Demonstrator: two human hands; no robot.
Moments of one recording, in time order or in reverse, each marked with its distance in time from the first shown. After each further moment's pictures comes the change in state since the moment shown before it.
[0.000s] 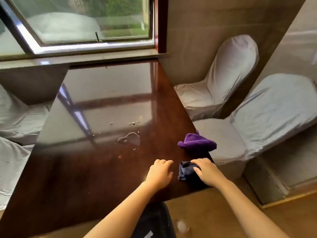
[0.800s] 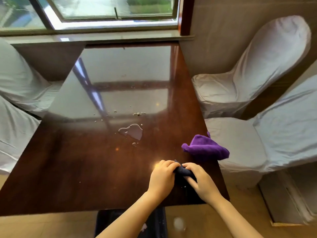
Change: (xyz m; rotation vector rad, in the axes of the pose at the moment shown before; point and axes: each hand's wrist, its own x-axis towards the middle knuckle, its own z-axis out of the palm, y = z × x) left_hand 0.025 0.019 0.032 -0.164 0.437 -0.003; right_hand 0.036 0.019 0.030 0.351 0.059 -0.360
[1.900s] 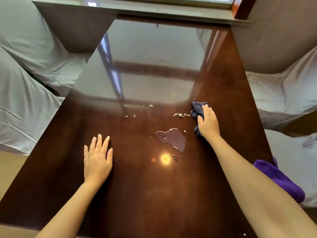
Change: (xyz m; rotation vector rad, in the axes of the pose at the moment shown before) left_hand -0.016 -0.299 -0.141 0.339 0.214 -0.650; right_hand 0.316 -0.022 0.081 -0.235 0.191 0.190
